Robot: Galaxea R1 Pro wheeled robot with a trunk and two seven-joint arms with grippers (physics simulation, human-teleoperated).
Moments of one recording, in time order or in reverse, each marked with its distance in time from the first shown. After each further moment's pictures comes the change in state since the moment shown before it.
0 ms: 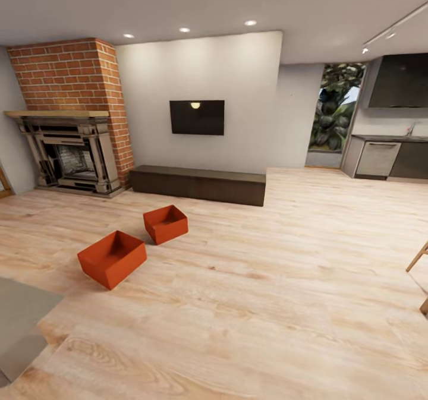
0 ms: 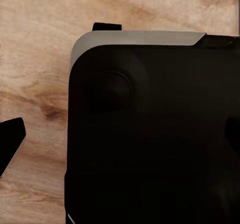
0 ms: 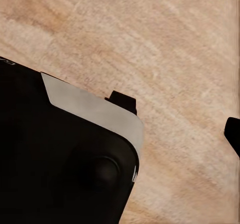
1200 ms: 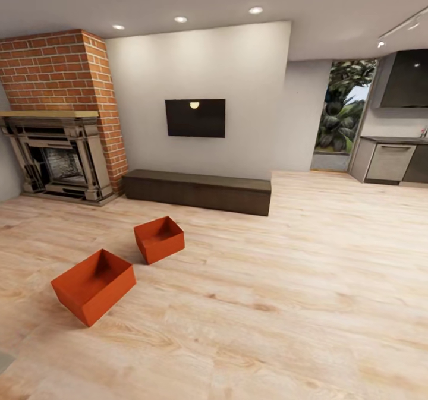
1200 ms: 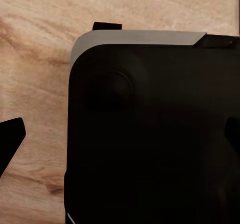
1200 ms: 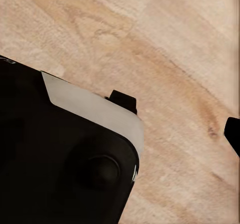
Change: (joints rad) left arm 0.001 0.000 0.001 0.000 0.001 0.000 0.000; right arm 0.000 0.001 0.003 0.000 0.001 0.003 0.000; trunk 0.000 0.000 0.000
